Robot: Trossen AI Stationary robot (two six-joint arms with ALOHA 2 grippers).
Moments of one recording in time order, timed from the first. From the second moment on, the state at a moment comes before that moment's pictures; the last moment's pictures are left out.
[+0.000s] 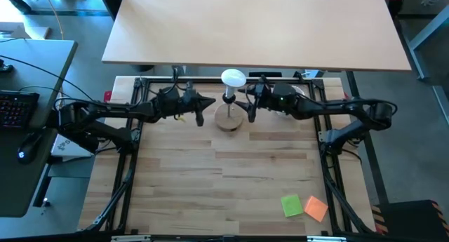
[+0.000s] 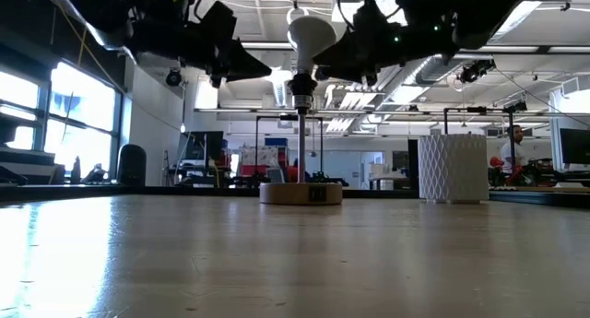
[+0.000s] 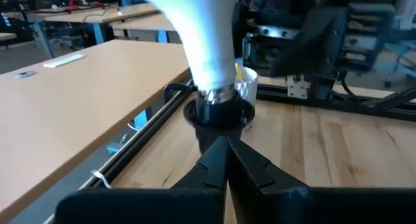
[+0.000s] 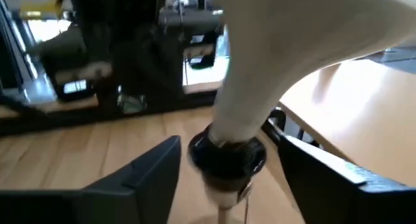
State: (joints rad) left arm 0.34 1.30 0.61 0.54 0.01 0.03; right arm -0.35 1.43 0.76 0.55 -0.07 -0.02
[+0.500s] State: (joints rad) left arm 0.35 1.30 0.49 0.78 -0.06 -0.04; right arm -0.40 1.59 0.97 0.54 -0.19 0.02
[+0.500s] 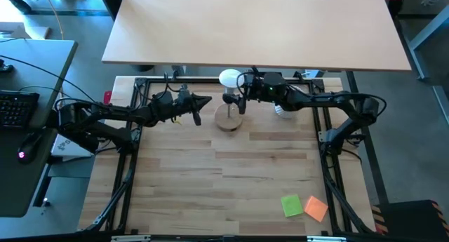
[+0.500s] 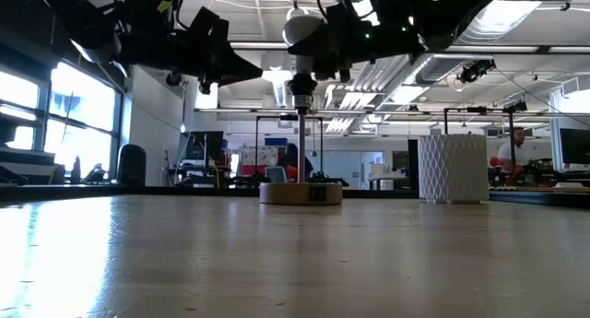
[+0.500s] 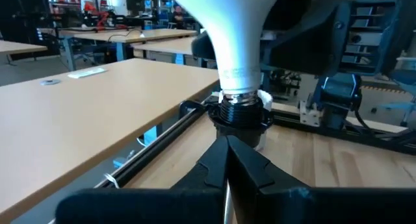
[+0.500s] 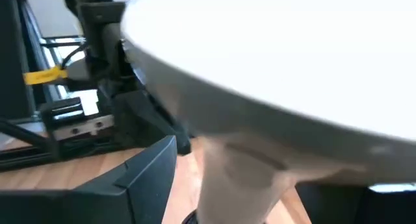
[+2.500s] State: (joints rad) left arm 0.25 1.39 0.49 0.87 -0.07 -0.07; right arm -0.37 1.62 0.87 0.83 -0.19 0.07
